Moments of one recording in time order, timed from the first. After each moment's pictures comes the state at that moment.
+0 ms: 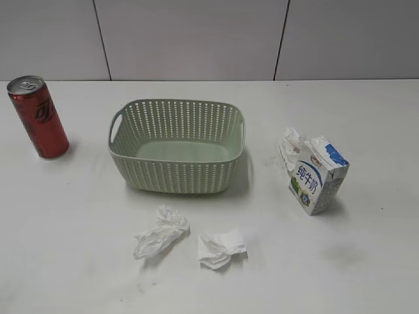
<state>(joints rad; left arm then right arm) 0.02 -0.01 -0.50 -0.14 1.05 0.11 0.03 -0.01 -0.42 0.11 0.94 -0.03</state>
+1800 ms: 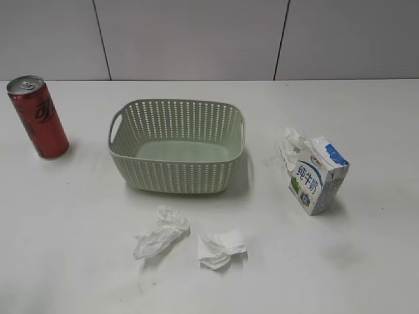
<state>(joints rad) 0.02 0.55 -0.73 -0.26 0.57 0.11 0.03 -0.01 -0.42 0.11 0.94 -0.03</state>
